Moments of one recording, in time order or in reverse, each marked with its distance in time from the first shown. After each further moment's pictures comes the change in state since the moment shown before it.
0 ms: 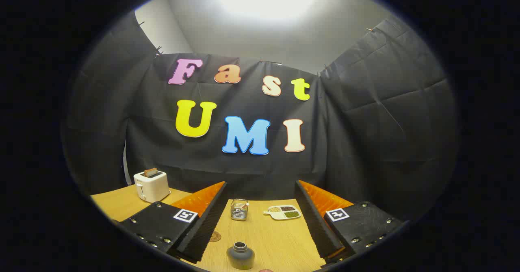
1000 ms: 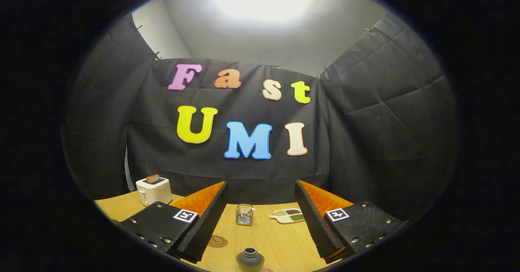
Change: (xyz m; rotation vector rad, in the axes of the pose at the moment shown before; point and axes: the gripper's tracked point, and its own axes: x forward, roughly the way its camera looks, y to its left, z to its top) arm 0.006 0.011 0.004 0.027 -0.031 0.004
